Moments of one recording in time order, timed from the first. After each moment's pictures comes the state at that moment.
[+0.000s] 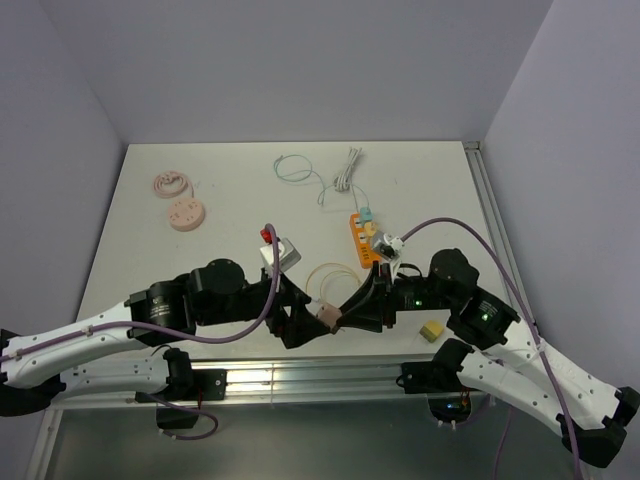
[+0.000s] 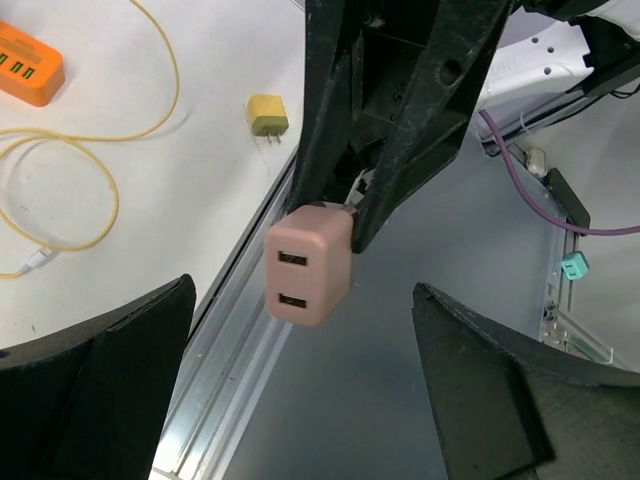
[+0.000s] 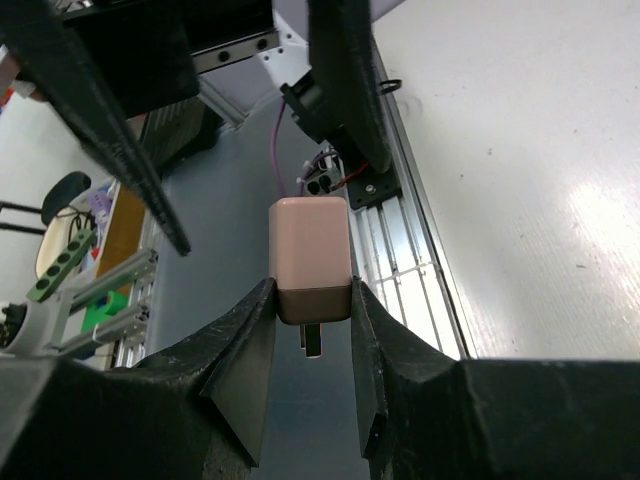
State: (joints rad) left arm -1.27 0.88 0.99 -0.42 0.04 -0.53; right arm 0.81 0.60 0.67 -0.22 -0.71 0.49
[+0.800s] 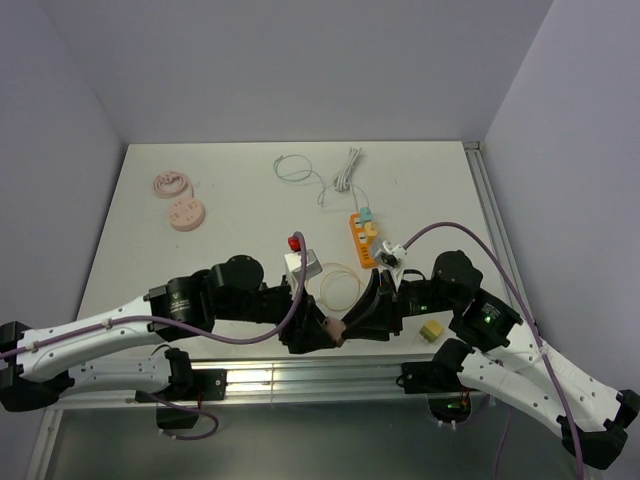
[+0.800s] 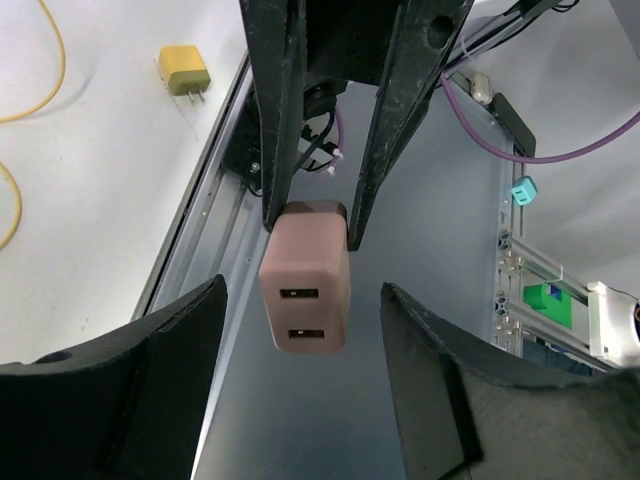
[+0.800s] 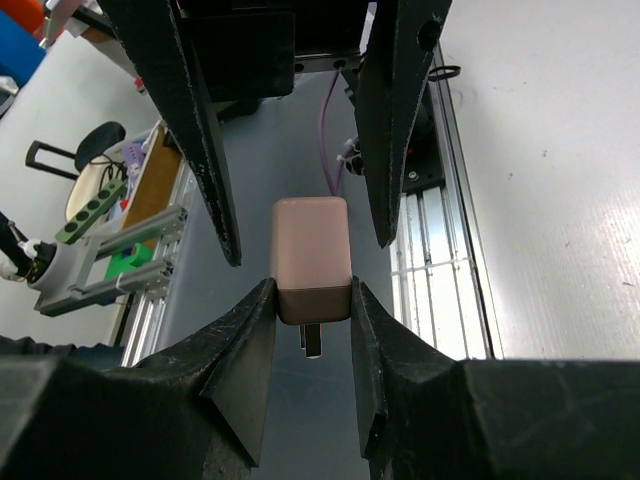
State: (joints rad) left arm -1.26 0.96 1.00 -0.38 0.27 -0.51; right arm 0.81 0.58 0.67 -0.22 -0.85 0.46
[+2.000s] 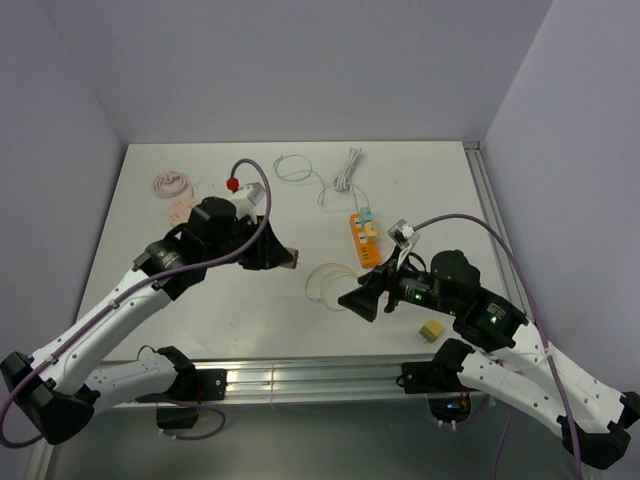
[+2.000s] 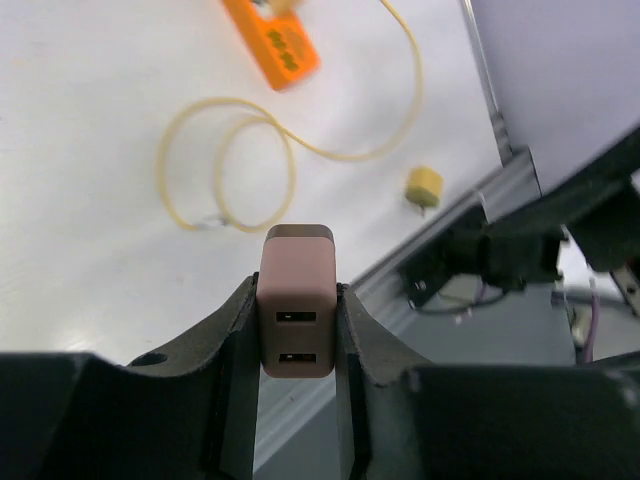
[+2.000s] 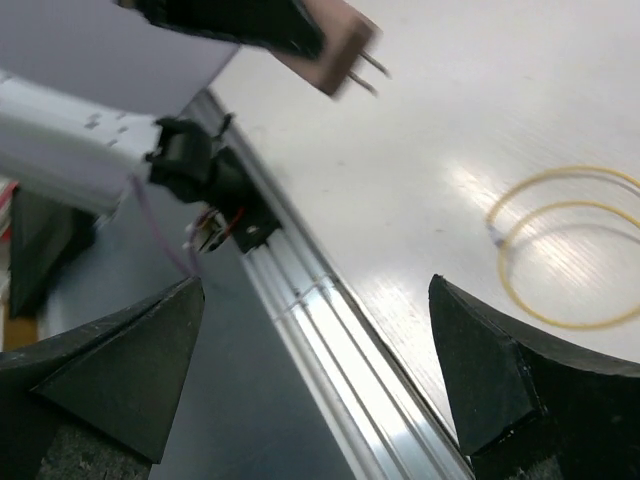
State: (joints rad) left arm -0.75 1.03 1.05 -0.55 0.22 -0.63; right arm 0.81 0.57 0.71 -0.40 -0.33 0.51
